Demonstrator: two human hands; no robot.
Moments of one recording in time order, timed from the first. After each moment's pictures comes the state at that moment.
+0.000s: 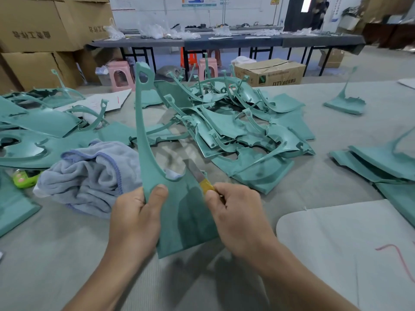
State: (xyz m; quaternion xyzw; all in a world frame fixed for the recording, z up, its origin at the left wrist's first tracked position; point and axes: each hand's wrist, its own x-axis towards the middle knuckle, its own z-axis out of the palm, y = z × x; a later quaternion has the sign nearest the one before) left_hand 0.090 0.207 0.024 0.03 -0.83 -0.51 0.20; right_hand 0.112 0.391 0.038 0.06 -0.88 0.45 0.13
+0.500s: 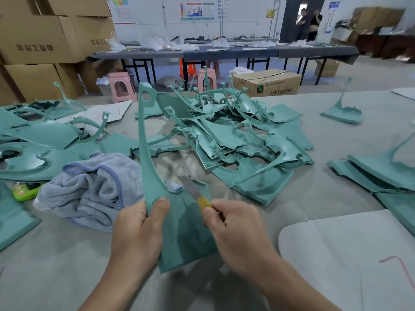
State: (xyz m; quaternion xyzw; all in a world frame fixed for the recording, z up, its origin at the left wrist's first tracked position) left_hand 0.086 0.208 0.023 0.04 -0.83 -0.52 0.19; right_hand 0.113 0.389 0.038 0.07 -0.89 0.44 0.12
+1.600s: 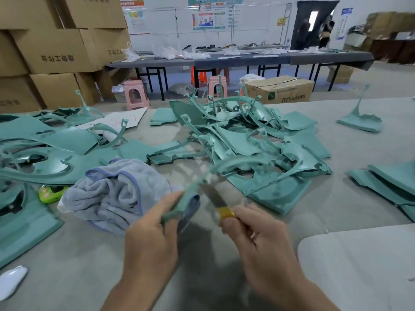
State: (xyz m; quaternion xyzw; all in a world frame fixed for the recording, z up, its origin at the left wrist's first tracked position) left_hand 0.090 0.199 0.018 -0.05 -0.87 -0.40 0.29; right_hand 0.123 0.392 0.033 0.10 -0.85 0.48 0.20
